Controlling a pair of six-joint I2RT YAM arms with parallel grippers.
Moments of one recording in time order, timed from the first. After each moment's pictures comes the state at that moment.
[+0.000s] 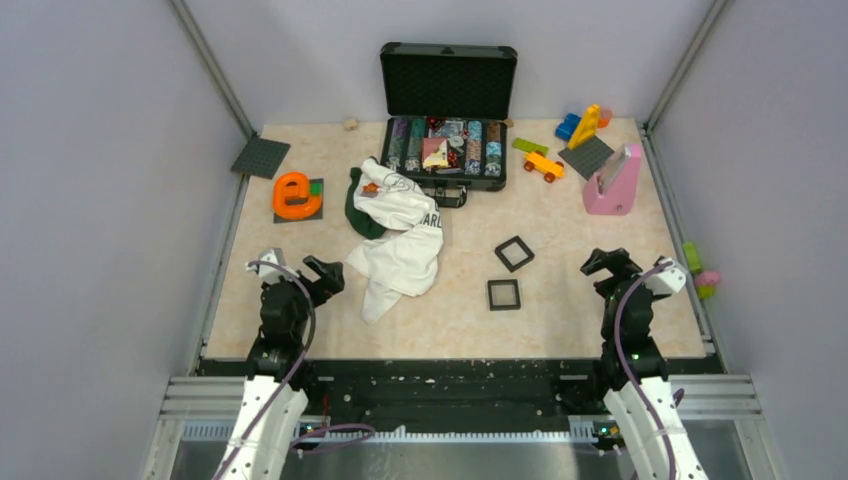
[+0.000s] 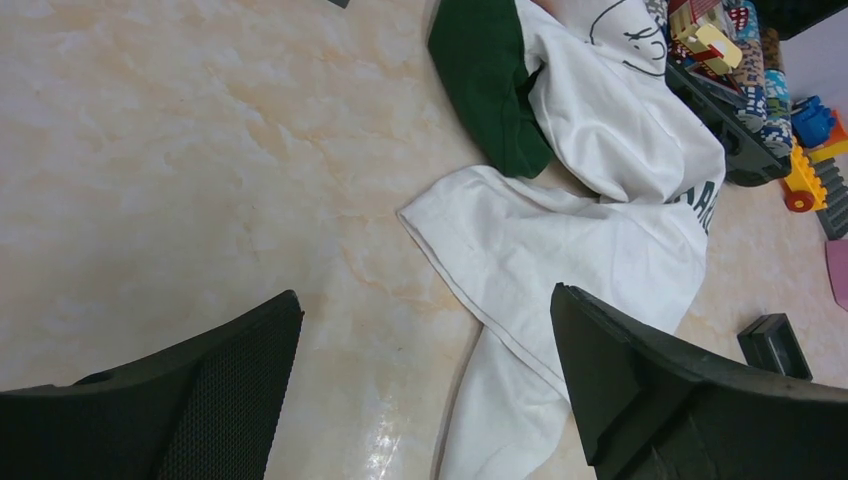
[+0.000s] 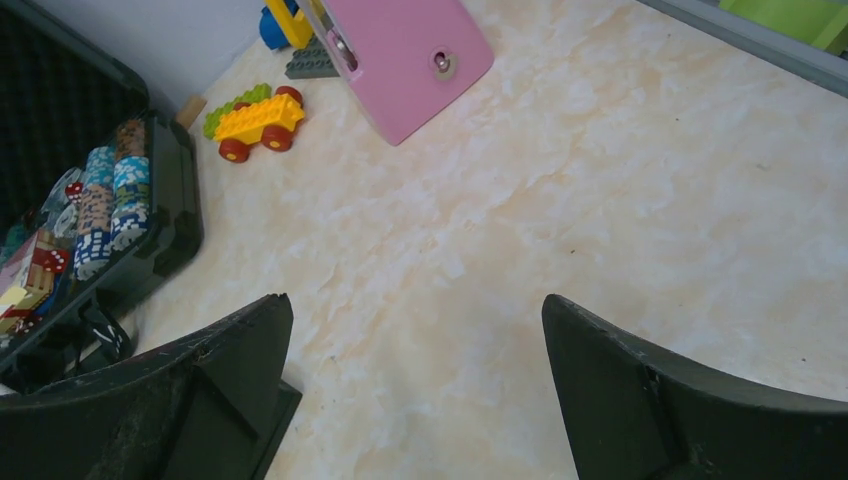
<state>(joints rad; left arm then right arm) -0.07 0.33 0.15 -0.13 -0.07 -0.61 0.10 0.26 0.13 -0.09 0.49 0.63</state>
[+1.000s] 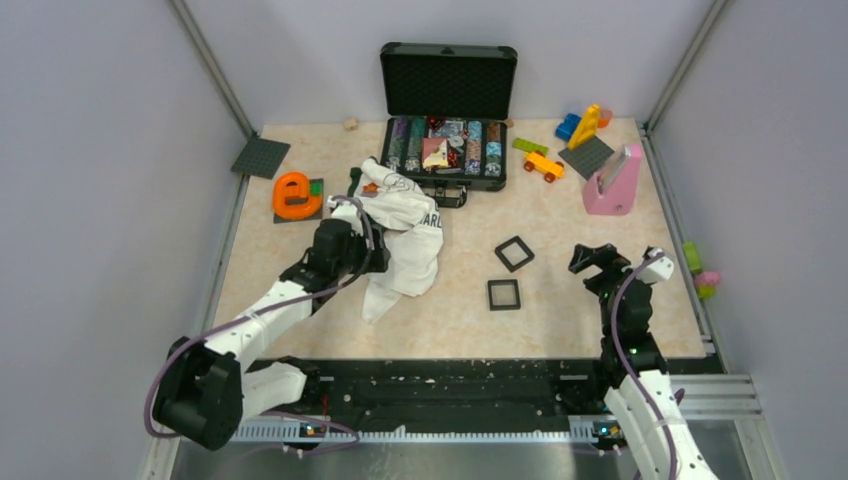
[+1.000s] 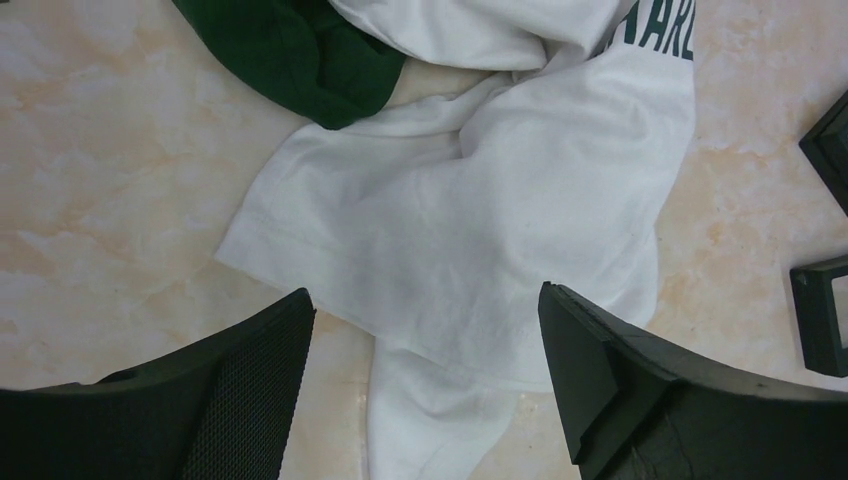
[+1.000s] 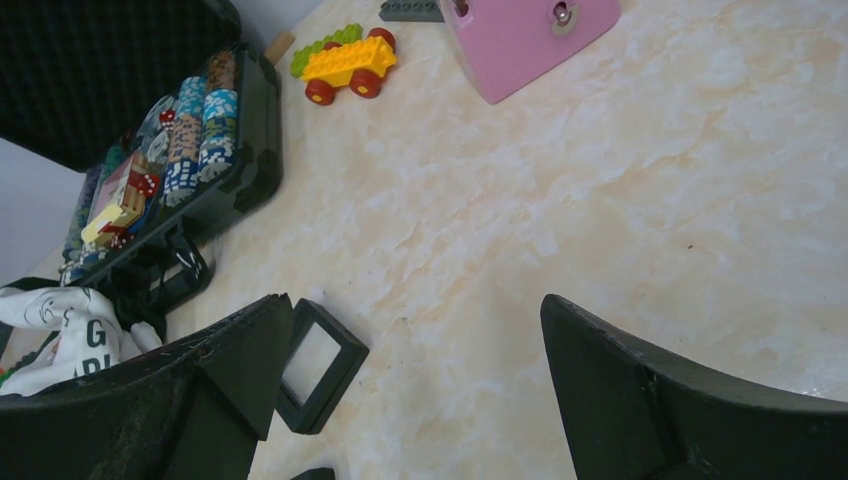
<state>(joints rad) -0.40 1.10 0.56 -0.06 -0.05 -0.36 0.10 0.33 0.13 0.01 0.29 0.63</state>
